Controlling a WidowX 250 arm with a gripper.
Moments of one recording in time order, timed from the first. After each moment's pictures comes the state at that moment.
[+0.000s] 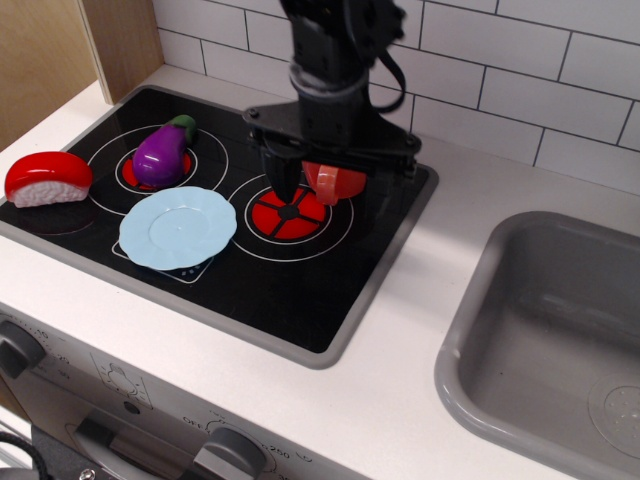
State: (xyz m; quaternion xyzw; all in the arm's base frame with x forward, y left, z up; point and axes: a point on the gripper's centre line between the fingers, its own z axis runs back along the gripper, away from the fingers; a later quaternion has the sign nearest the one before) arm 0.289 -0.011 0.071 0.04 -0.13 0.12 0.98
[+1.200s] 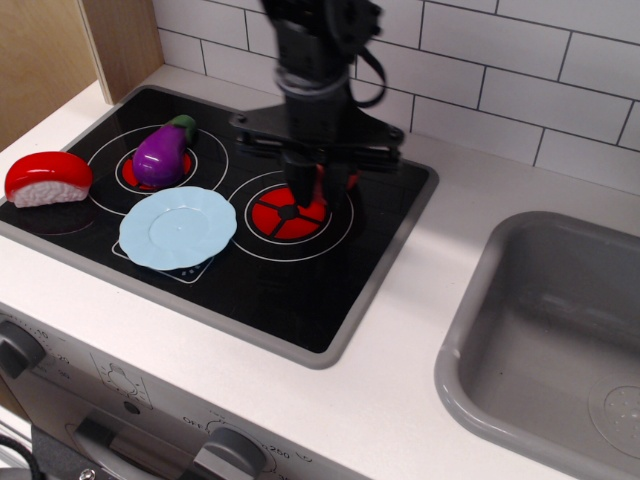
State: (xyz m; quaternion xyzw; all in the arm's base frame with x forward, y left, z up) arm 0.289 0.012 0.071 0.01 -0.13 0.16 0.98
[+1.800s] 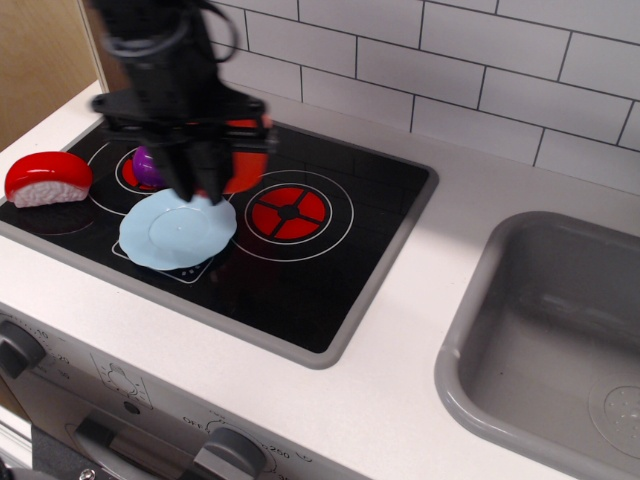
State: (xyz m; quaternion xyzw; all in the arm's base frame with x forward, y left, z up) arm 0.232 0.064 0.096 -0.03 -0.09 0.16 0.98
